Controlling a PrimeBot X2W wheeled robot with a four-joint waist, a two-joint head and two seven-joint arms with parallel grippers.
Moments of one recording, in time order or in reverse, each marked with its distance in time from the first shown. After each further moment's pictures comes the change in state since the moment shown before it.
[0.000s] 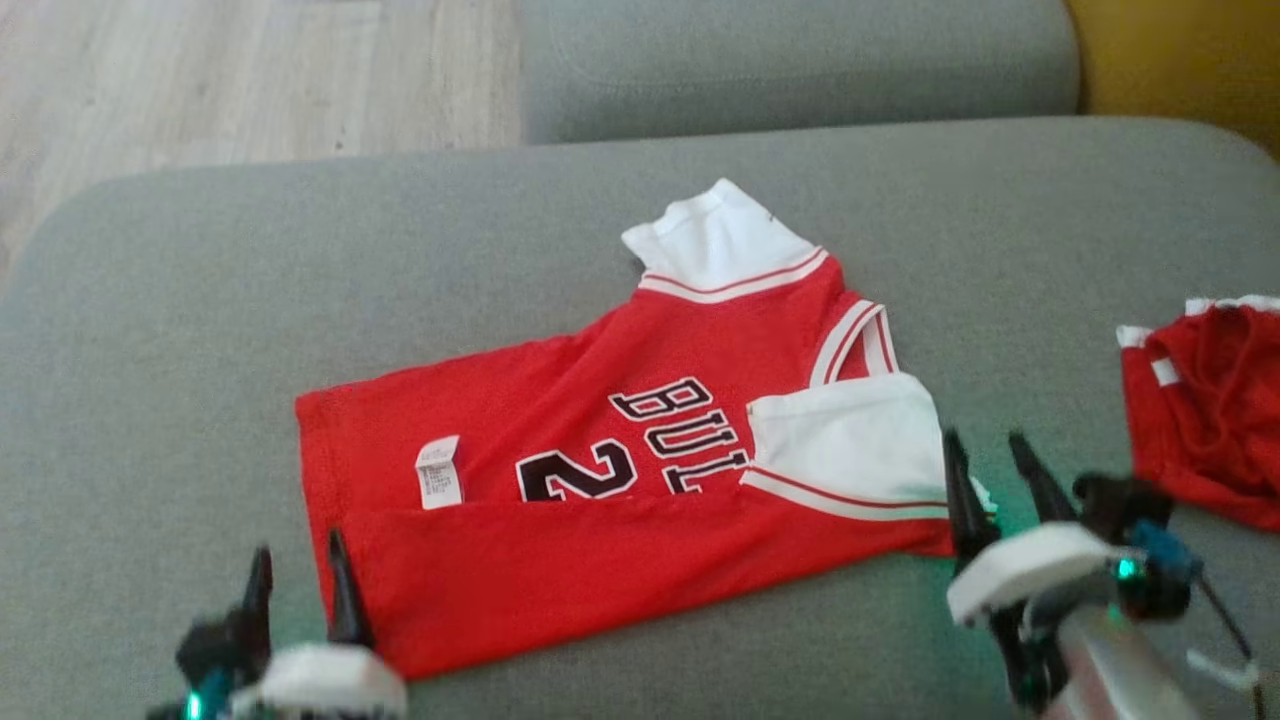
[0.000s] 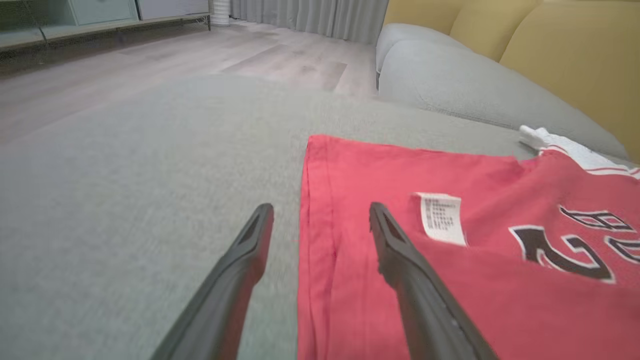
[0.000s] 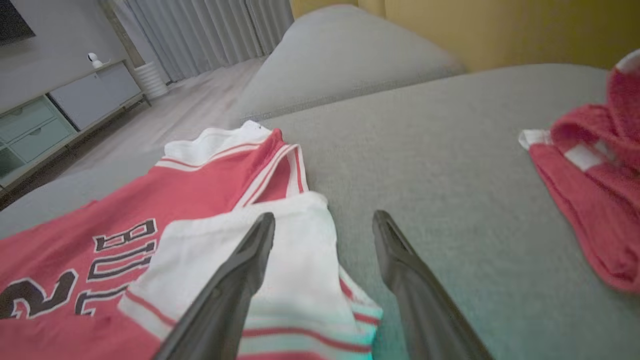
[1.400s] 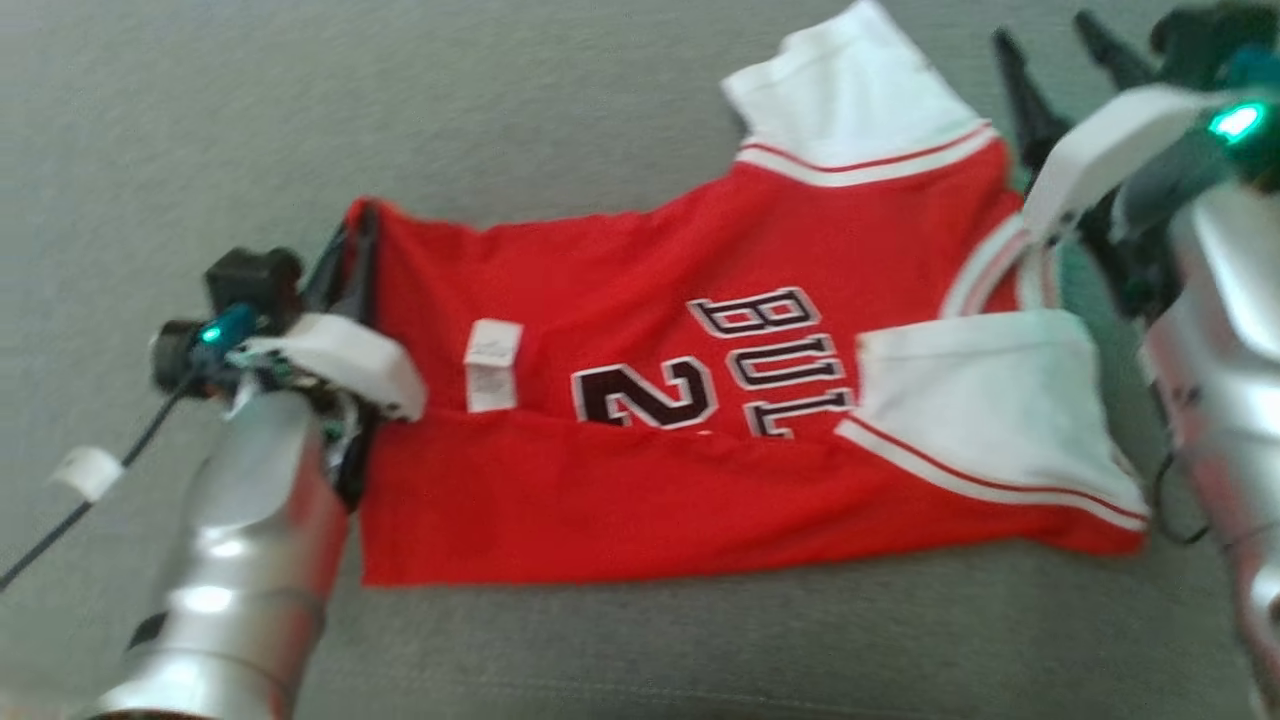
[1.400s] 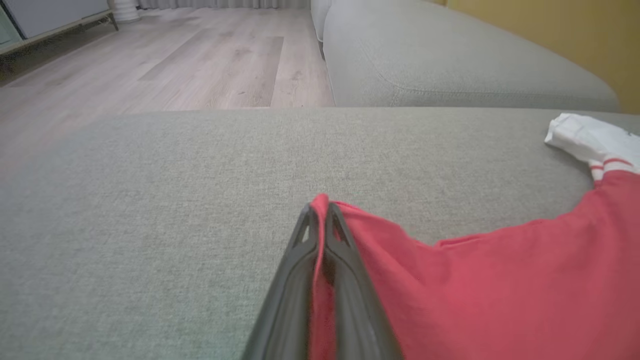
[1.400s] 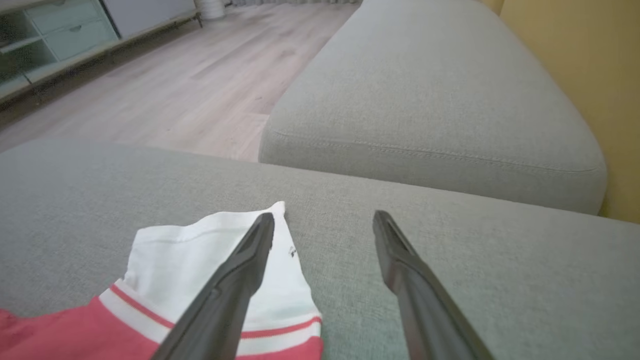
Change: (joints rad) left arm -0.702 0.086 -0.230 0.454 0.023 -0.190 0.026; right arm -0.636 -0.185 0.216 0.066 0.063 0.000 0.302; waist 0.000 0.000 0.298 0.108
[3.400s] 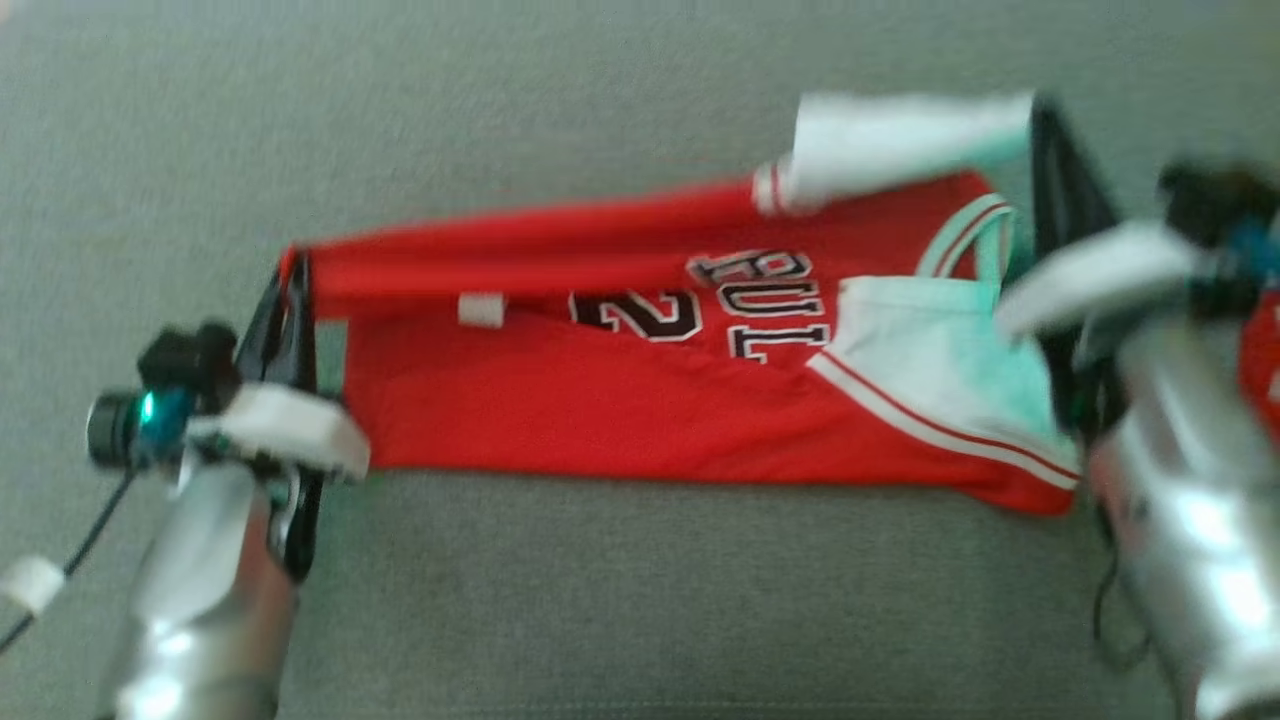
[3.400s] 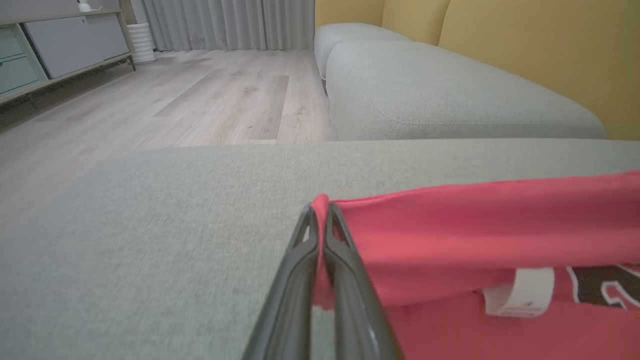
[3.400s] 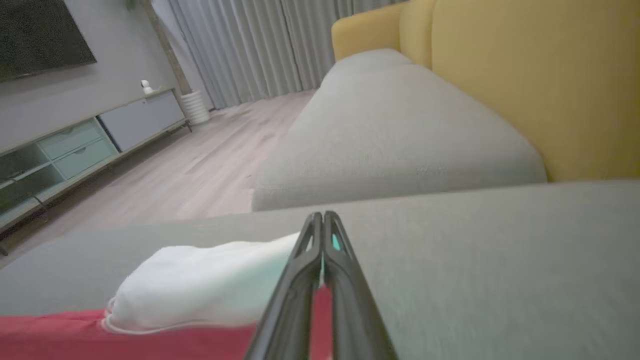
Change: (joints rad) left arm 0.165 0.053 0.068 -0.220 0.007 0.036 -0.022; right arm 0.135 0.061 -0.071 0.020 0.076 0.000 -0.306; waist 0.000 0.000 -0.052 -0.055
